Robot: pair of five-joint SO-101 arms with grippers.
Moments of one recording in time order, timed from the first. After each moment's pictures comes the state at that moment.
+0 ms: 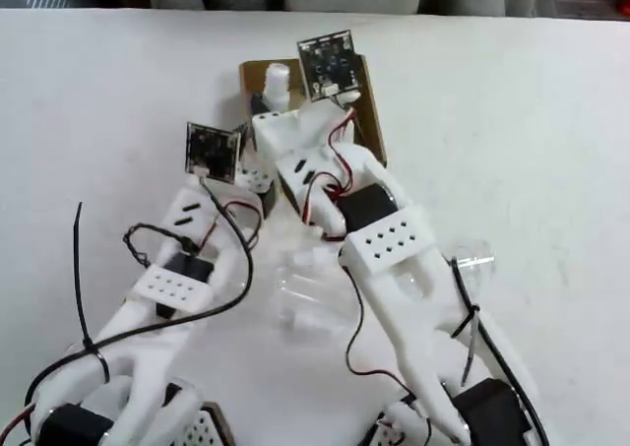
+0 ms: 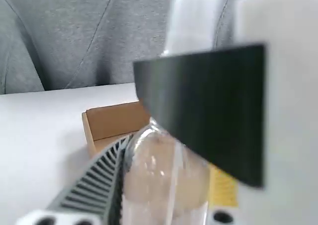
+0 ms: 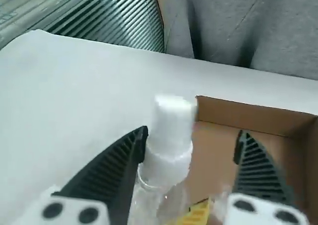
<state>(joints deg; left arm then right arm) 13.0 -29.3 68.5 -19.7 6.6 -31.6 -20.2 25.9 22.2 -7.4</state>
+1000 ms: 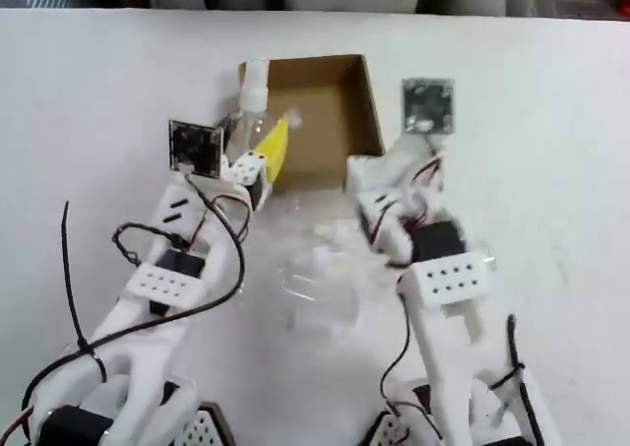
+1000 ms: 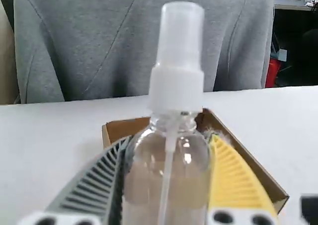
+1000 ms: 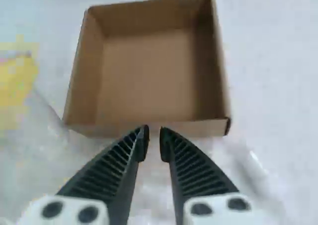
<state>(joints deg) 9.7 -29.3 67.8 -21.1 6.6 -19.6 -36.1 50.3 30.9 -10.2</state>
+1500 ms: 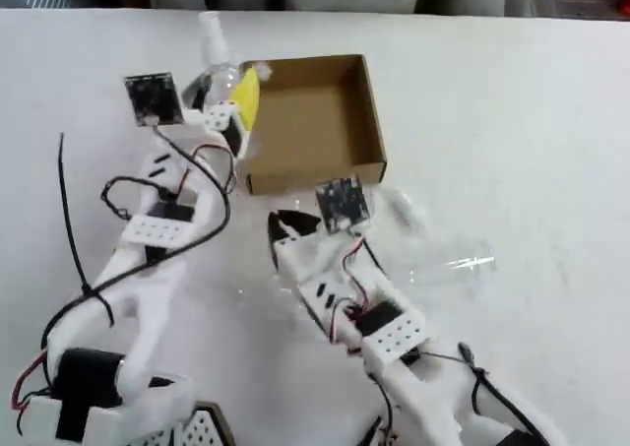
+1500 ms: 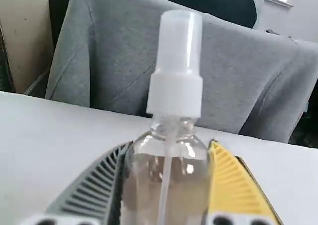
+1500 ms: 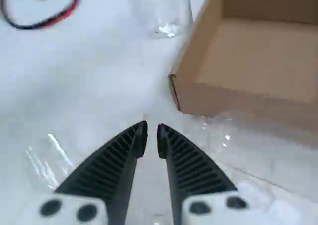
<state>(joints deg) 2.3 -11.7 50.2 -21.1 17.1 -39.3 -36.3 81.8 -16.6 -11.1</state>
